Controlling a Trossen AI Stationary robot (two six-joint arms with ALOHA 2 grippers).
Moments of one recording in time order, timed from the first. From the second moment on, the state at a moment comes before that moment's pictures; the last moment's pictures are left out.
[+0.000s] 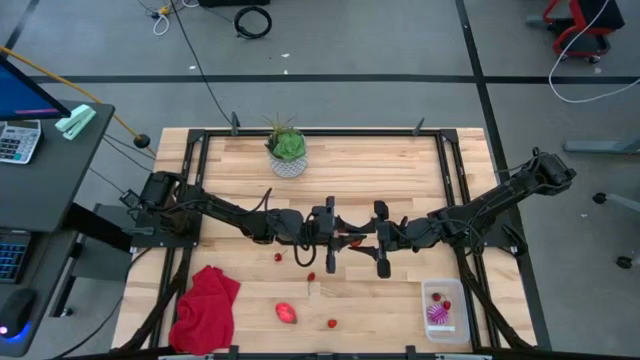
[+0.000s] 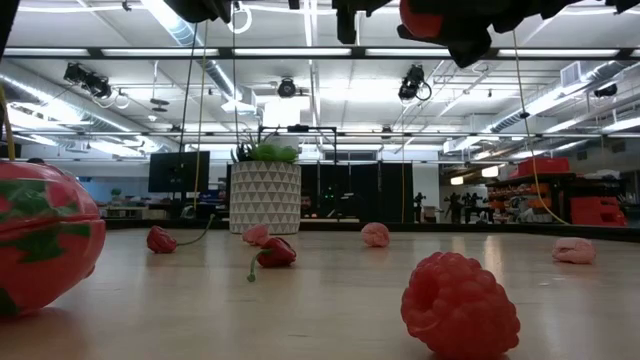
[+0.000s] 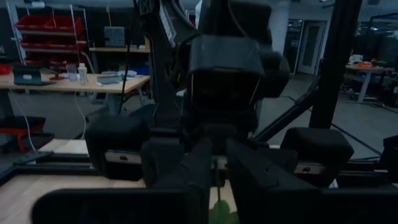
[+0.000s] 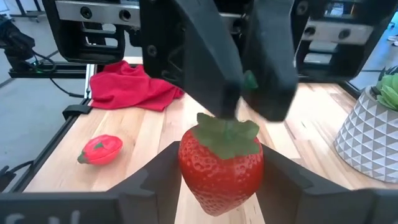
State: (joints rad) left arm -0.22 1.83 1.12 0.81 -0.23 -0.04; right arm 0.40 1.26 0.65 0.34 0.39 0.12
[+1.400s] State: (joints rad) left arm -0.22 1.83 1.12 0.86 -0.23 -0.04; right arm 1.17 1.19 0.65 -0.54 0.20 1.82
